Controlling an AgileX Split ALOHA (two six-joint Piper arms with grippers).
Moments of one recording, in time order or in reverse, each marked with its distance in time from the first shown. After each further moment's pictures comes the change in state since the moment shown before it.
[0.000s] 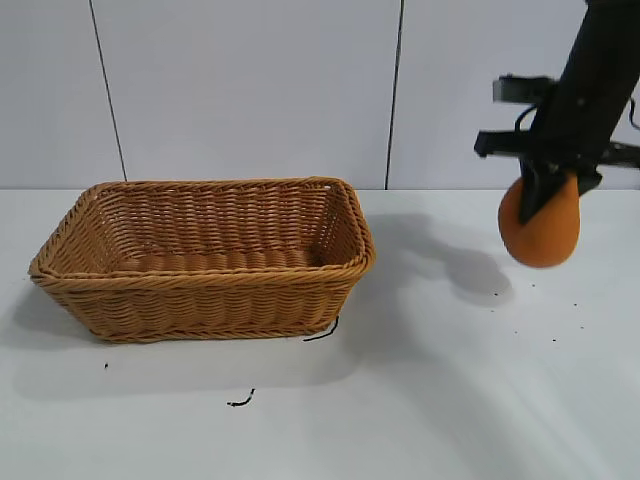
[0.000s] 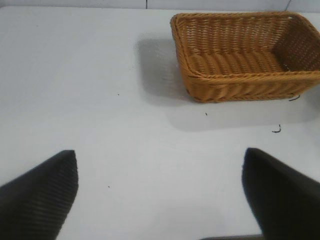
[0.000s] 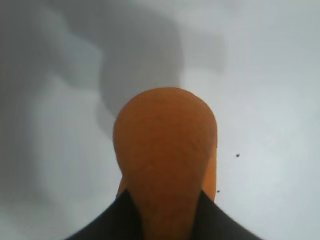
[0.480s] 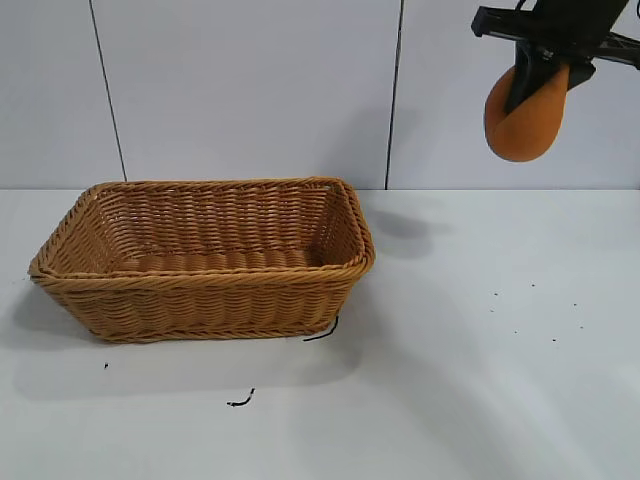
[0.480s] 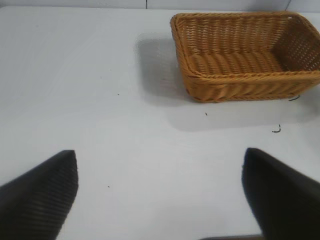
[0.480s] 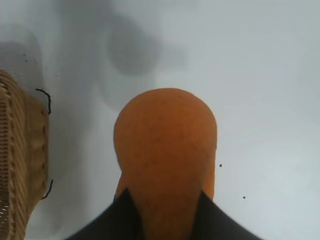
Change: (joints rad) left arm 0.000 0.000 0.000 0.000 0.000 0.000; right arm 0.173 0.000 -0.110 0.026 -0.016 0.003
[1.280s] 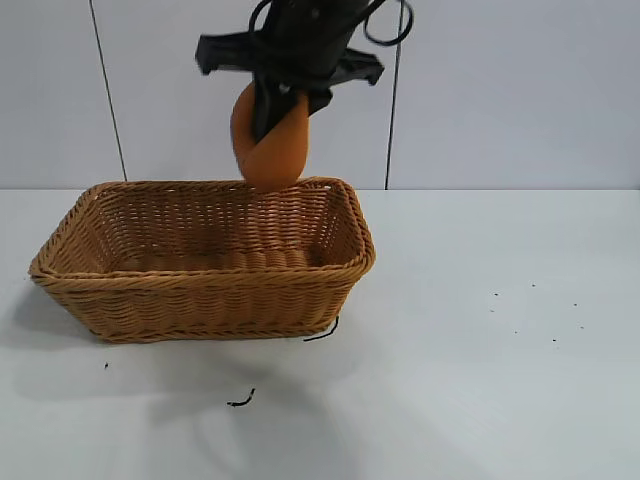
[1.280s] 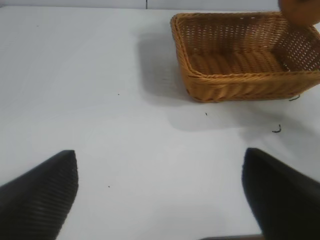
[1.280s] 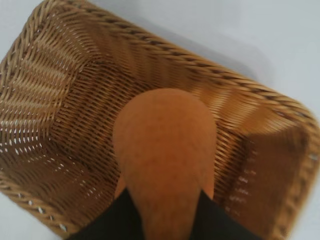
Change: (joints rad) left arm 0.000 0.000 0.000 0.001 -0.001 0.000; right arm 0.362 0.290 -0.010 -0.048 -0.305 0.014
